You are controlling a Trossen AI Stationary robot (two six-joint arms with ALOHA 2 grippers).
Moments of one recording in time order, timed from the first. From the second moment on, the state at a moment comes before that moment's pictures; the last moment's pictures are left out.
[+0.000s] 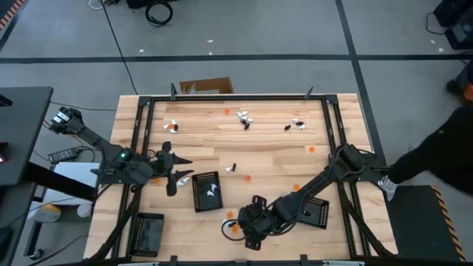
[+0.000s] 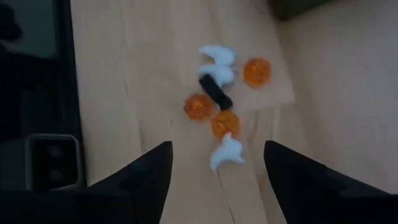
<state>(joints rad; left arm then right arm) -0.57 0.74 0.44 -0.14 -0.74 -0.30 0.58 2.07 1.55 -0.56 0.25 0.76</state>
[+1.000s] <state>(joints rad) -0.57 0.74 0.43 -0.17 -0.74 -0.32 0.59 2.21 1.55 -0.56 0.34 0.69</state>
